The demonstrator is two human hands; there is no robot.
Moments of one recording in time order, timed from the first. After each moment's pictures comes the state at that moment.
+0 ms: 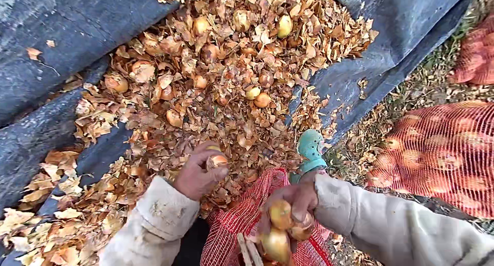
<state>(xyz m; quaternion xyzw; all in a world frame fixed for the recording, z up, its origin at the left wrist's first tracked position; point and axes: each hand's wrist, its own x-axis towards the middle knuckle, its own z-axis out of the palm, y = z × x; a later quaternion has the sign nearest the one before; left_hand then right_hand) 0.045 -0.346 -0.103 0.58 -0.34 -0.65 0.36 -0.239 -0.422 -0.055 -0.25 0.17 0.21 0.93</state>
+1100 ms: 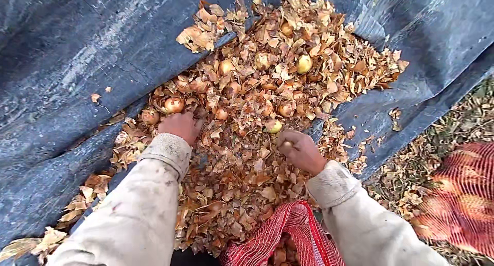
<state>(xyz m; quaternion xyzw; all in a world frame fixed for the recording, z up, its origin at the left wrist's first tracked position) 0.145 -0.502 -0.122 0.81 -0.48 -0.30 -0.12 -0.179 -0.554 -0.116 -0.78 0.47 -0.03 0.40</state>
